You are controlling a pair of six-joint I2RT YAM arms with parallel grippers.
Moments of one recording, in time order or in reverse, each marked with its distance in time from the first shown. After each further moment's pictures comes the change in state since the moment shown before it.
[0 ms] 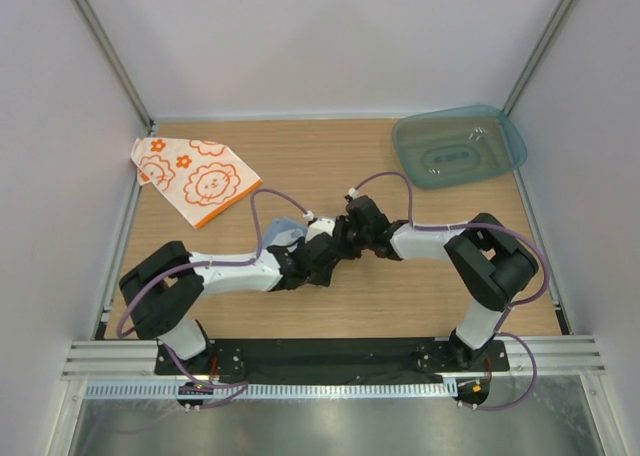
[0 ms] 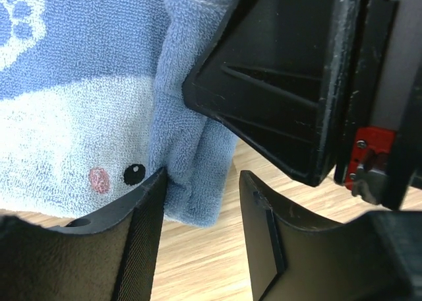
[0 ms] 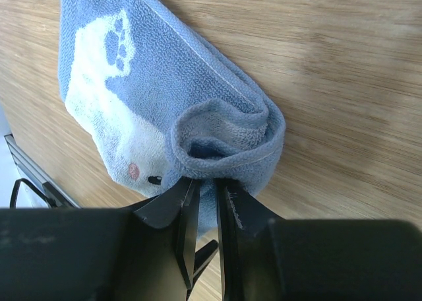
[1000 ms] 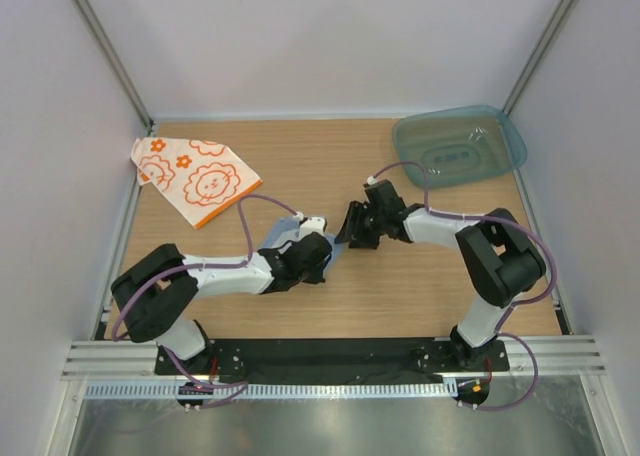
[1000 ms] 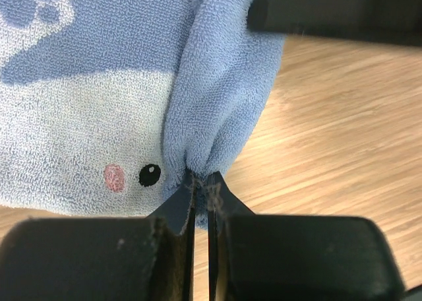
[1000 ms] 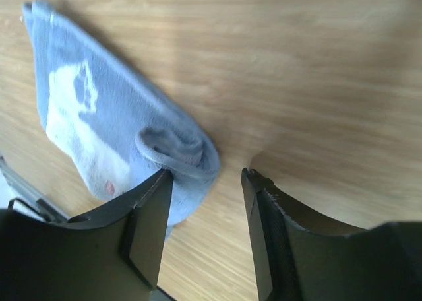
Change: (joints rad) left arm 0.024 -0.042 -0.088 0.125 0.050 -0.060; right arm -0.147 -0.014 0.051 -0.164 -0.060 -0.084
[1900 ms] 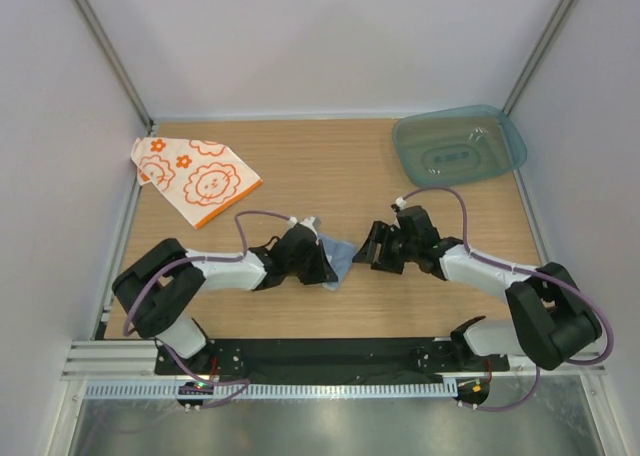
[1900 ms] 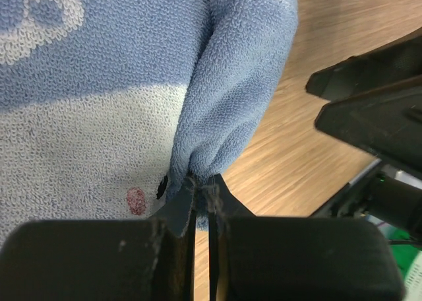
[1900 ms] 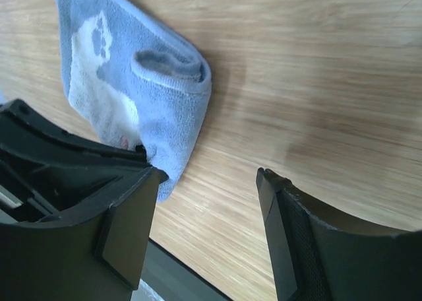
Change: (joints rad) left arm 0.110 0.023 -0.082 0.223 0.410 -0.230; right arm -0.067 -0.401 -0.330 0.004 -0.030 0.014
